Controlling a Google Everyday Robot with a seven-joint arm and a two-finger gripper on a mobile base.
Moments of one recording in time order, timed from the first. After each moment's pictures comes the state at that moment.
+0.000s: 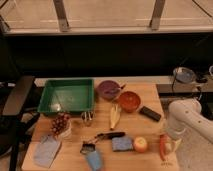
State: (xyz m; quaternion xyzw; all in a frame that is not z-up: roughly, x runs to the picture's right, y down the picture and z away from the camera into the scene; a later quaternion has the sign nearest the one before) arm 0.338 0.301 0.774 -0.40 -0.15 -0.22 0.88
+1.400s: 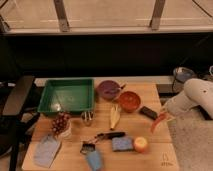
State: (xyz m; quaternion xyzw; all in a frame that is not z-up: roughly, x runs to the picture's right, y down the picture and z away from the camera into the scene) arm 0.309 0.159 0.783 -0.26 -0.23 -0.18 0.92
